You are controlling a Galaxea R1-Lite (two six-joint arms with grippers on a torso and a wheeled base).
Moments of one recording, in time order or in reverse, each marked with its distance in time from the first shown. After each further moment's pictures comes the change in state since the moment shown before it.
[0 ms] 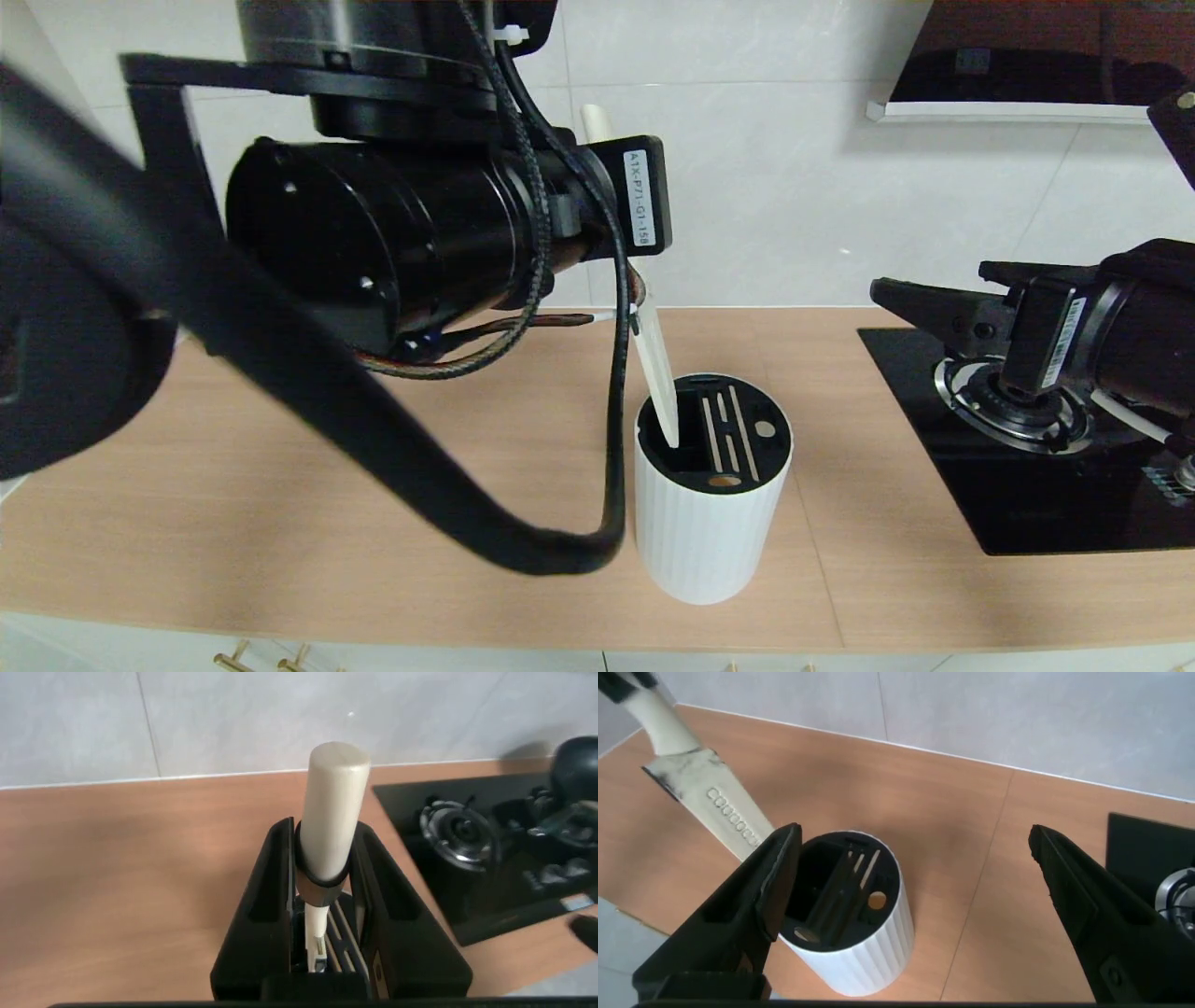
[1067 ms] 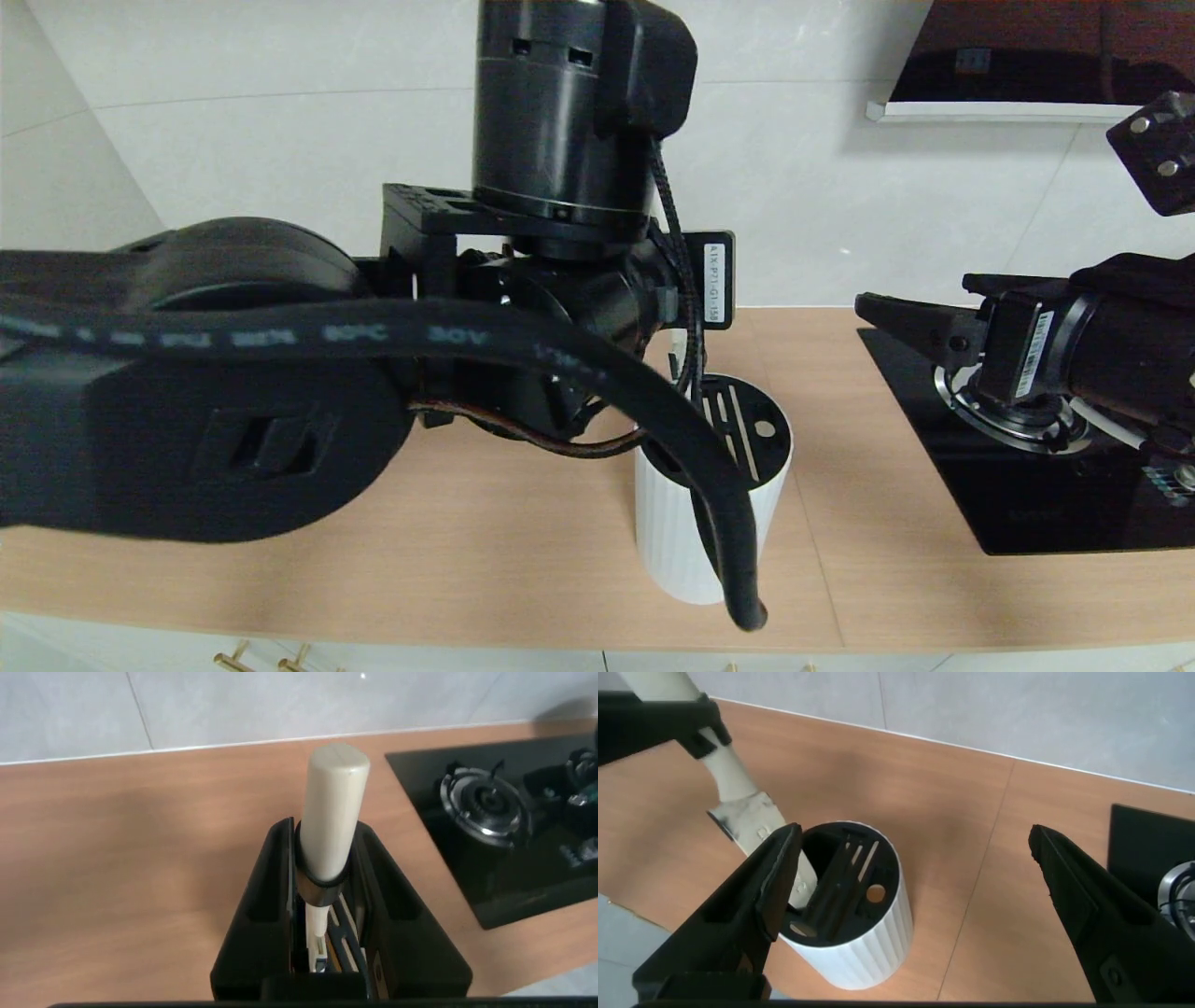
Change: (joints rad) left arm -0.048 0.117 0.004 -0.027 0.060 -0.003; right arm 0.000 0.028 0.004 -0.001 -0.002 0.000
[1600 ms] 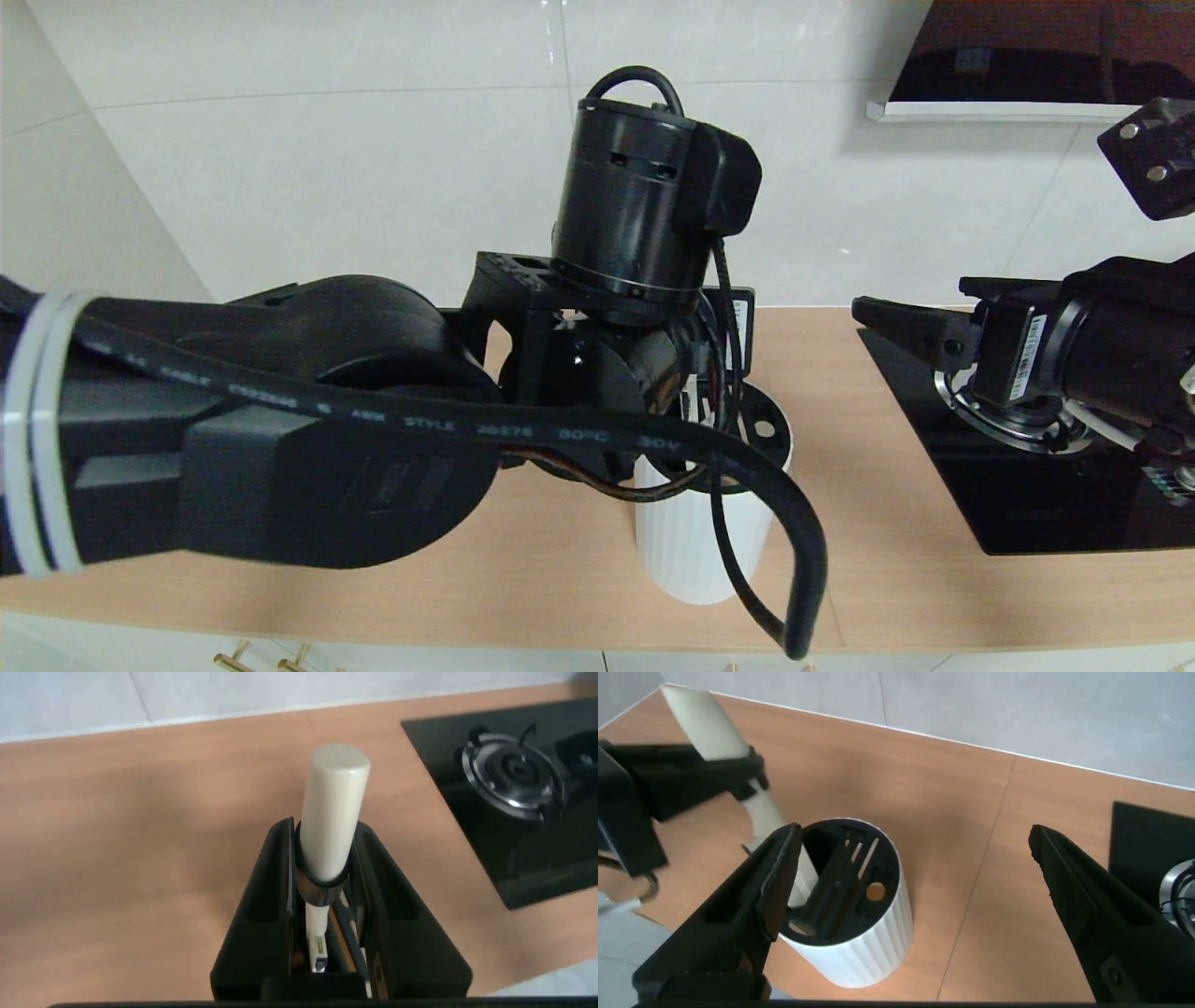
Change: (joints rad) left arm -0.018 0.062 0.023 -0.004 0.011 -0.026; right arm 0.000 0.006 0.000 0.001 0.000 0.000
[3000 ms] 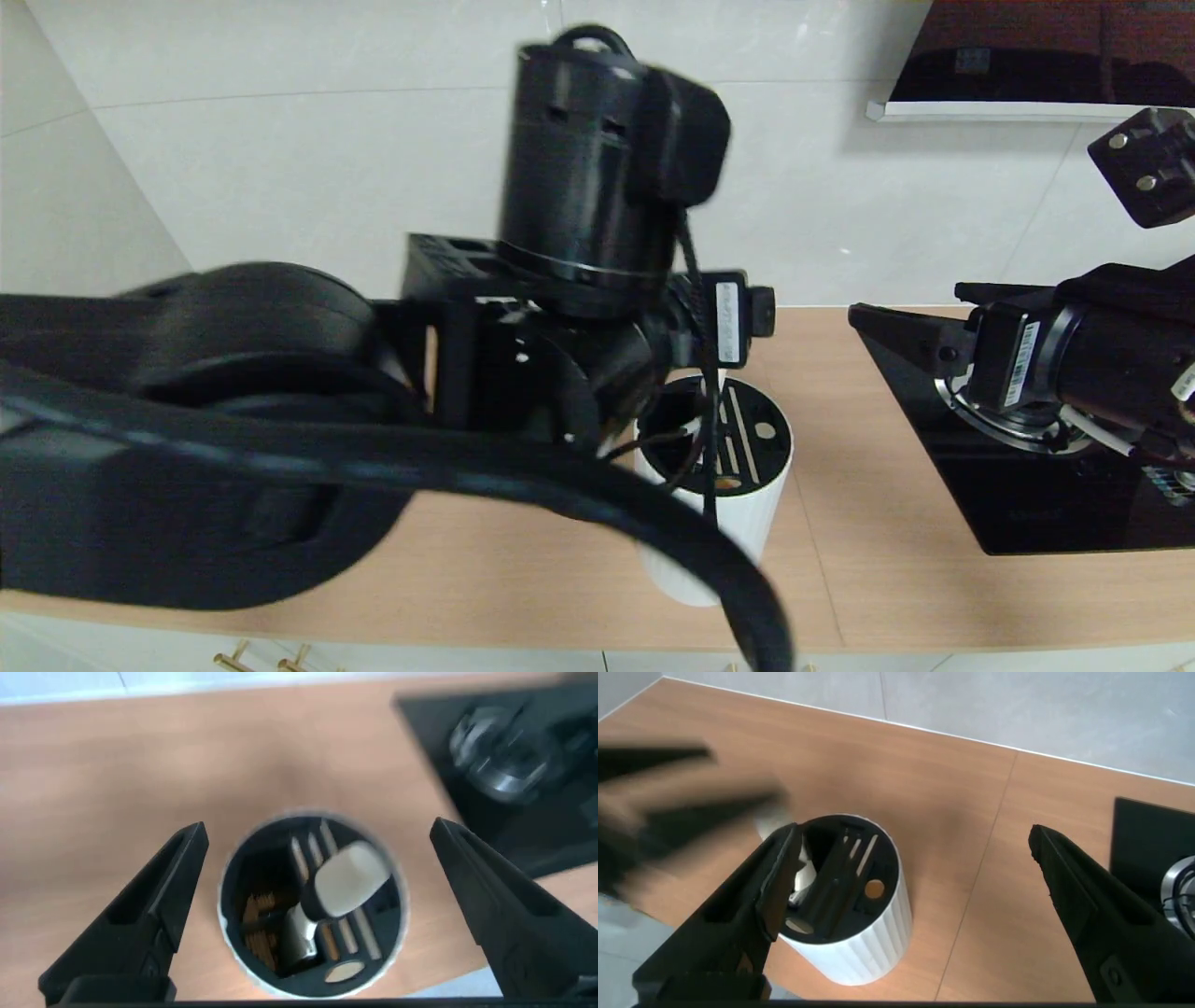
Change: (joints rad) left arm -0.018 -0.092 0.046 0.000 -0.010 -0.057; right arm 0.000 0.001 0.008 -0.001 0.000 0.001
